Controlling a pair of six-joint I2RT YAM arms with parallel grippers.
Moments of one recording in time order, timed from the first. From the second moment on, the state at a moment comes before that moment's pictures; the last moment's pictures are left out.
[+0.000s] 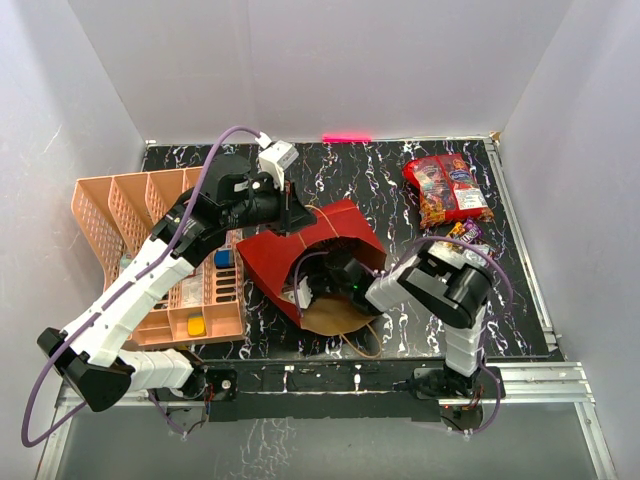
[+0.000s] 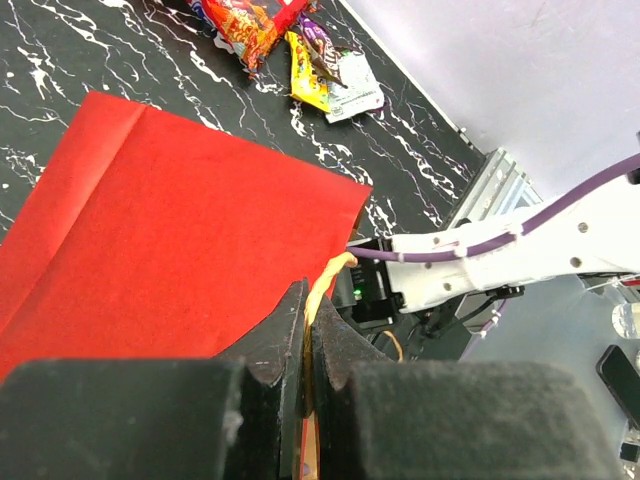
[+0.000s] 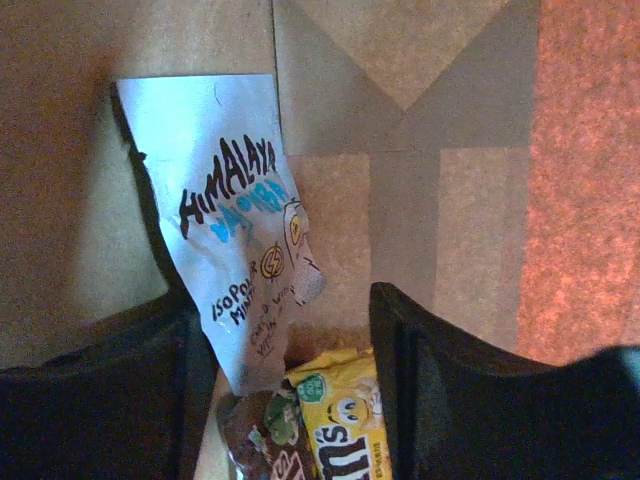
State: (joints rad) left arm -0.66 1.23 1.39 -0.57 0.38 -0.31; right arm 0.88 1.88 0.70 0.78 -0.25 -1.31
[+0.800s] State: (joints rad) left arm -0.66 1.22 1.37 -0.57 0.37 -0.31; right arm 0.89 1.73 0.68 0.78 -0.27 -1.25
